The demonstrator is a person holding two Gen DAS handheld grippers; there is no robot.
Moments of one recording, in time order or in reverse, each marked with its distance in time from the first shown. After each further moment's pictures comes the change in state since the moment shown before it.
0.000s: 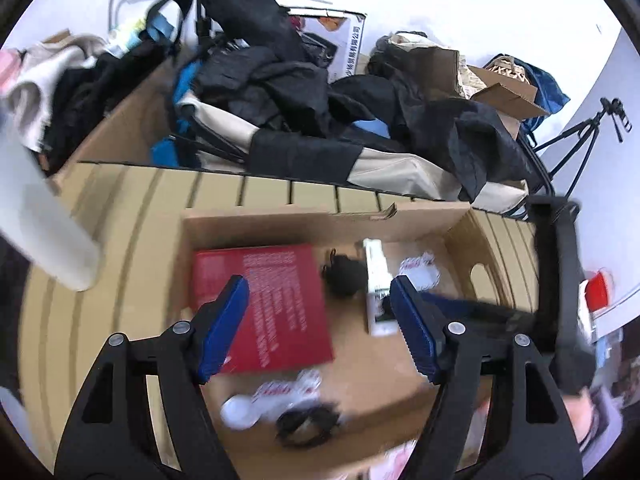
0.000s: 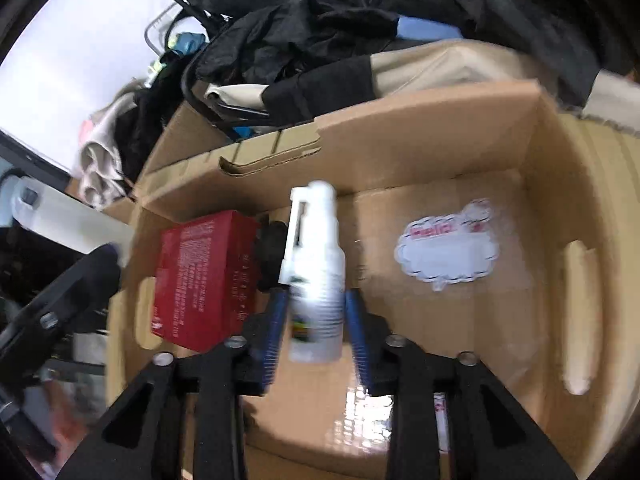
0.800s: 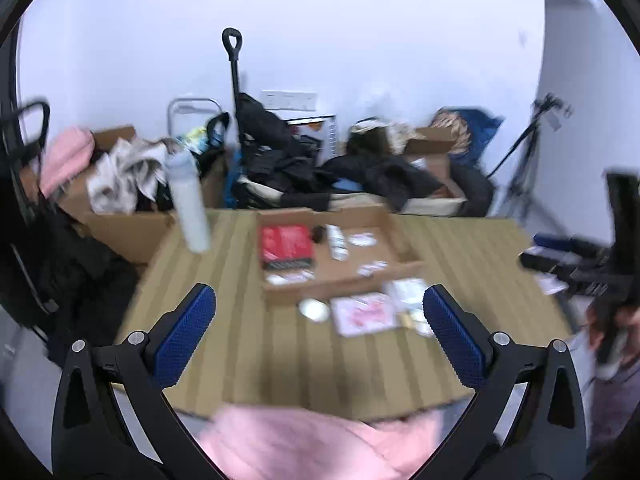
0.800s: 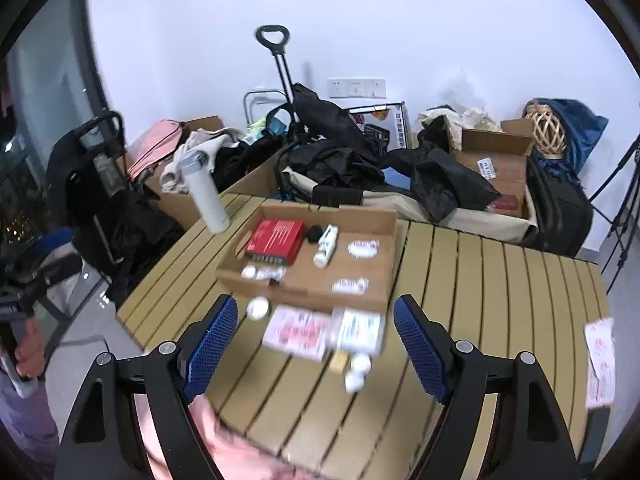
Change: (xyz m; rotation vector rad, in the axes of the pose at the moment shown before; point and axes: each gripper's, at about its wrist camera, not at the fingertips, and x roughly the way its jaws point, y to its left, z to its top) left arm -0.317 -0.065 -0.215 0.096 -0.347 0.039; right arm -0.335 0.031 -0.237 -0.361 -0.398 -0.098
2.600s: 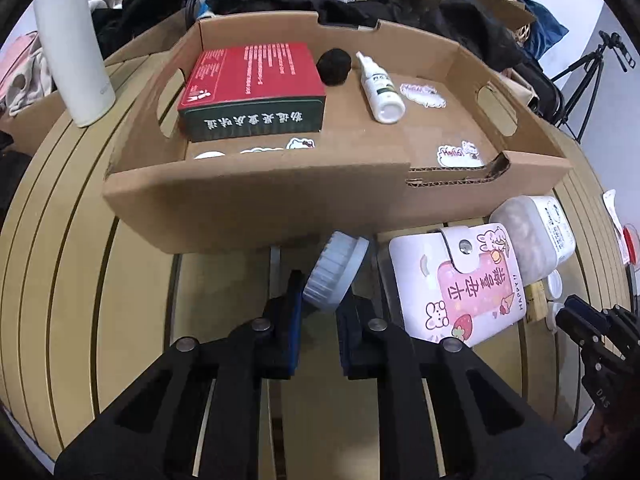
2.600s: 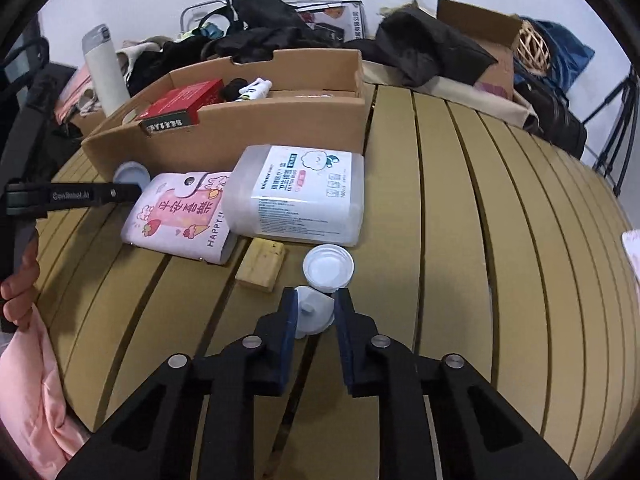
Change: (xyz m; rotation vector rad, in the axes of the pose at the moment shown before) left arm 0.321 0.034 -0.087 -0.046 0.421 0.034; right arm 0.209 -0.034 -0.127 0.033 0.208 -0.182
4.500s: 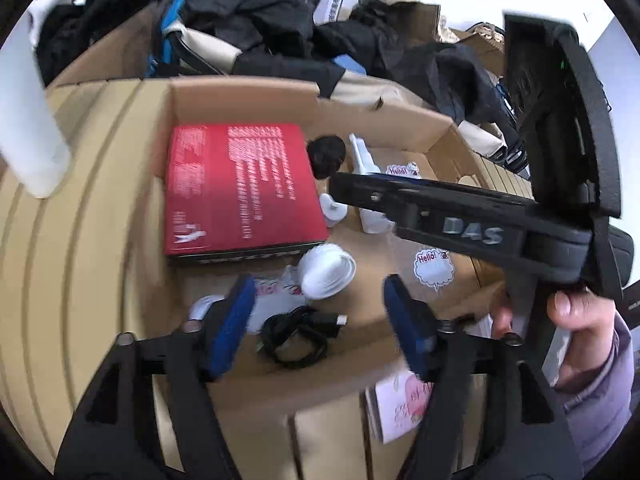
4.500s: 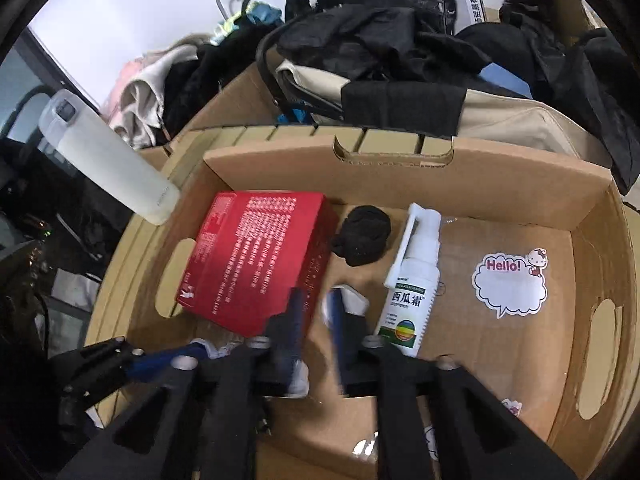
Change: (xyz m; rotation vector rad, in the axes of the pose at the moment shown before) left arm -0.009 0.036 0.105 -0.036 0.040 -0.220; right arm 0.137 0.077 0.232 0.053 0.154 0.375
